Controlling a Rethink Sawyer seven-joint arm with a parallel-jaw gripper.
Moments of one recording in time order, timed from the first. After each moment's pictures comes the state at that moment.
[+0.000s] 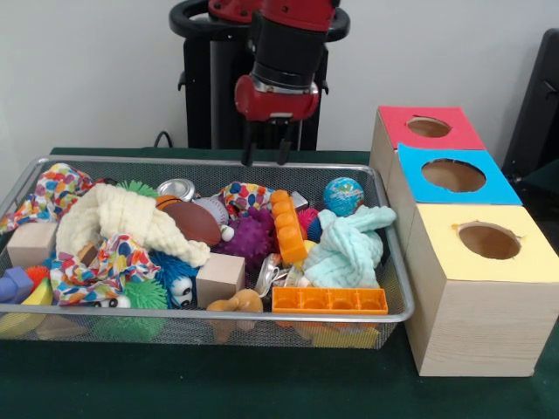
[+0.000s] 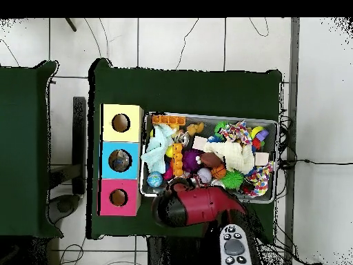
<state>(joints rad) -0.22 -0.73 -0.06 1.93 -0.47 0.24 1.46</state>
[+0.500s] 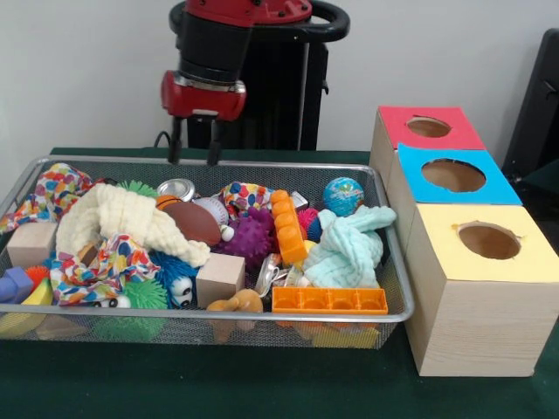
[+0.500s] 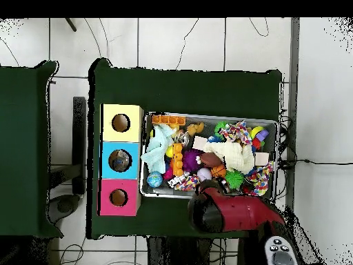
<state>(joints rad) -0.42 -0.73 -0.05 1.93 -0.58 0.14 1.46</state>
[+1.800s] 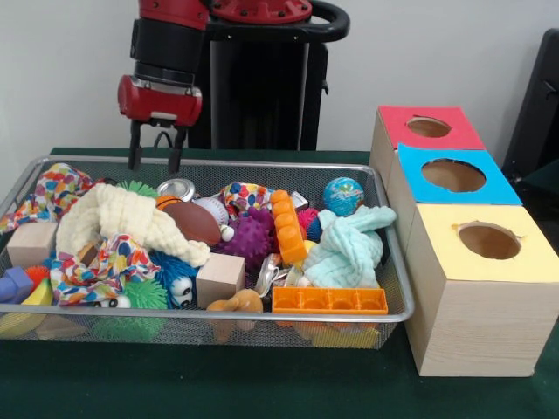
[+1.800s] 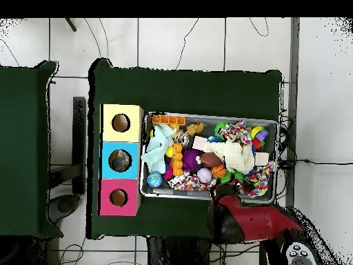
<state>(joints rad) -0.51 -0.69 -0.05 1.93 -0.75 -0.09 1.46</state>
